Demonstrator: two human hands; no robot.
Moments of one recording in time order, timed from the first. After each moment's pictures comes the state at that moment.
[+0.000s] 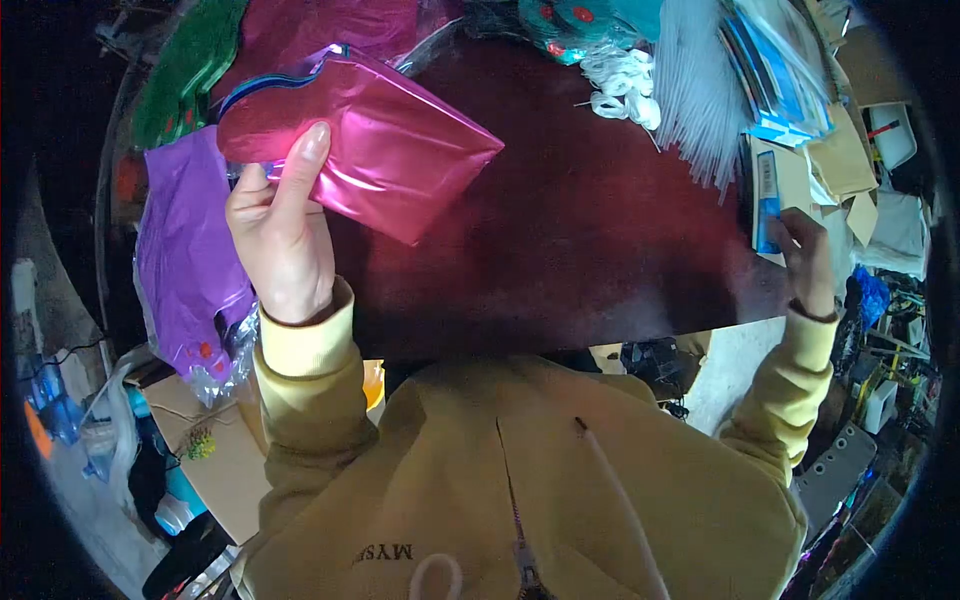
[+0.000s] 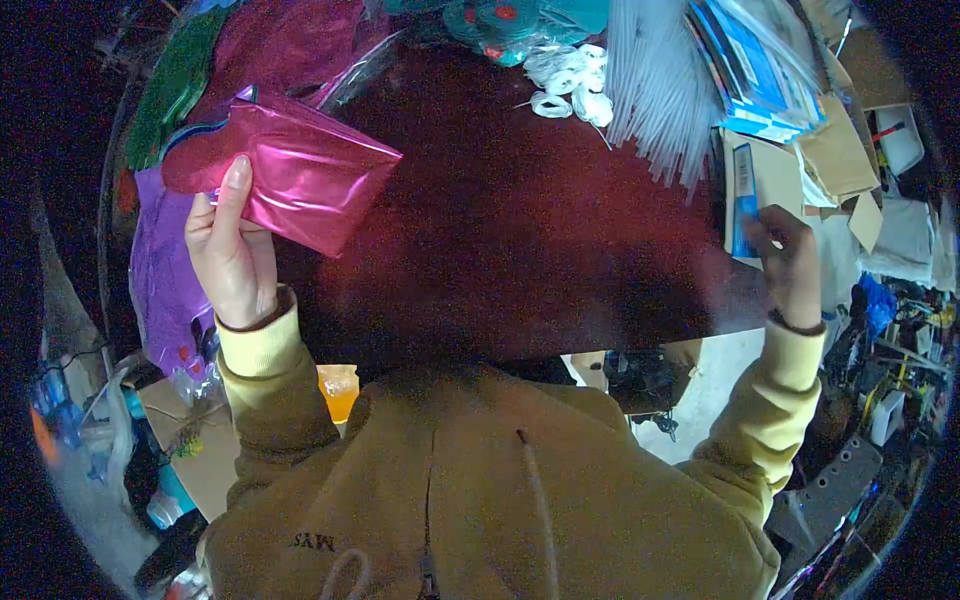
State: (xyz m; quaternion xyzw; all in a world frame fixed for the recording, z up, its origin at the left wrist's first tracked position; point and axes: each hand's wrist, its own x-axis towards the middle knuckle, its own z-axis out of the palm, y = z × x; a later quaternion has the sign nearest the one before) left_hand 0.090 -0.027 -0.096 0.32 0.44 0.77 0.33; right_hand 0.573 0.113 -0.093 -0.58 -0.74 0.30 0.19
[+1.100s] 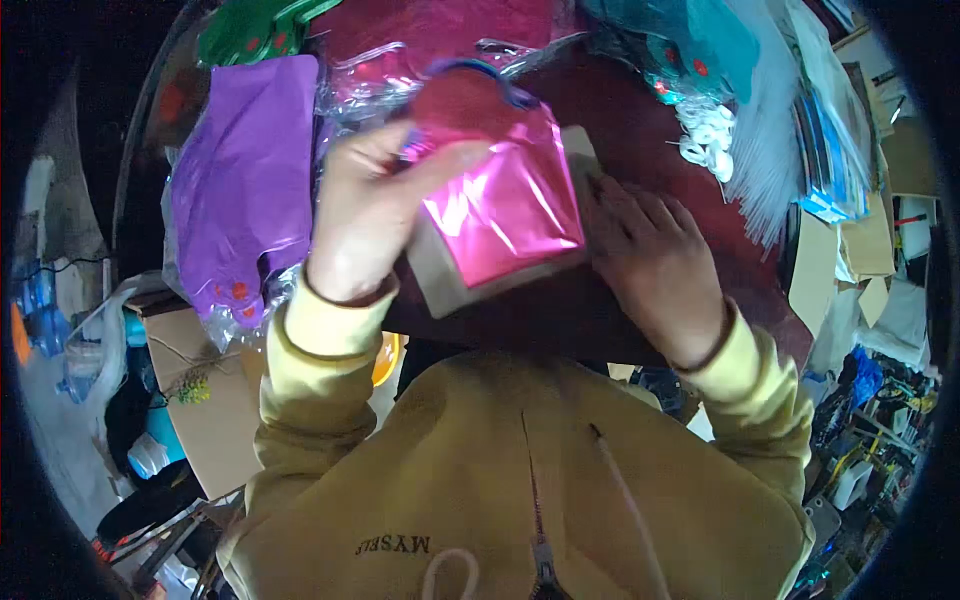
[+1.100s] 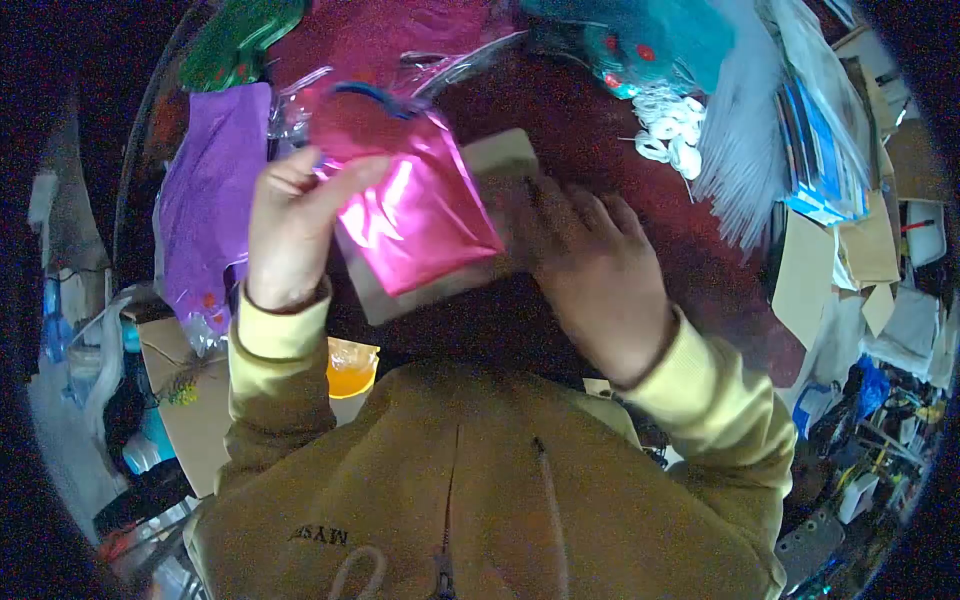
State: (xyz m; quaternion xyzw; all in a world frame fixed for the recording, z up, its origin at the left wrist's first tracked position) left_hand 0.082 -0.049 -0.079 0.39 0.56 0.60 0.41; right_hand 0.314 0.039 -0.092 -0.20 -0.98 -0.02 0.08
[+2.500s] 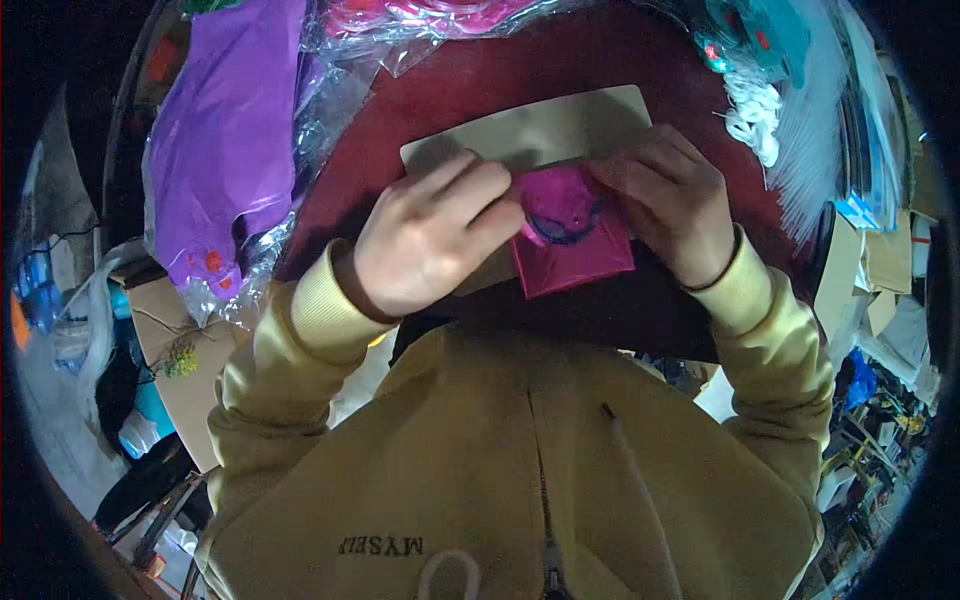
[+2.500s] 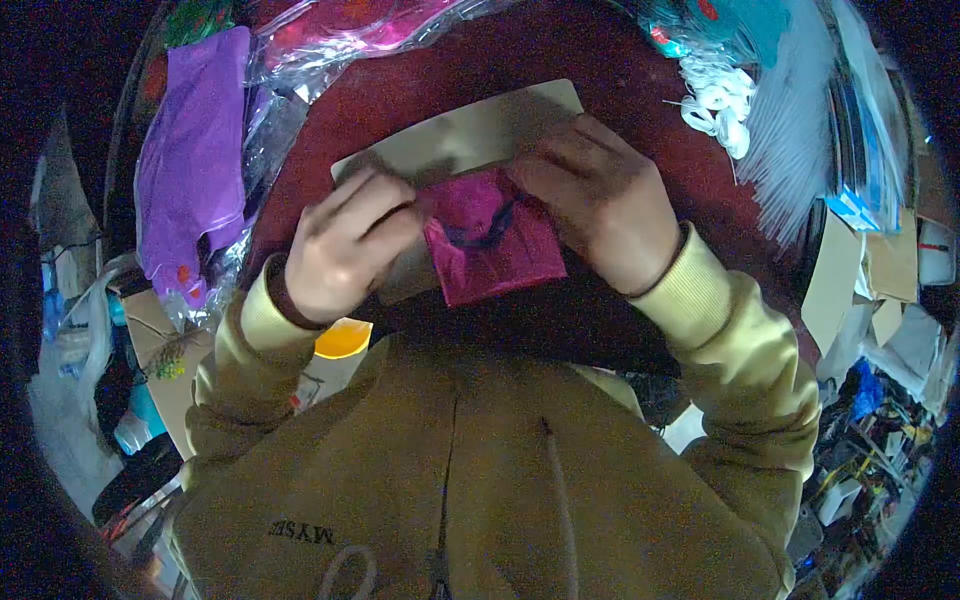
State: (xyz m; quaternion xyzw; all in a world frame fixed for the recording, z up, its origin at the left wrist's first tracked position) left_hand 0.093 -0.077 -0.119 0.79 0.55 0.29 0.02; right_hand 0.295 0.075 -0.120 -0.08 -0.95 0.20 0.22
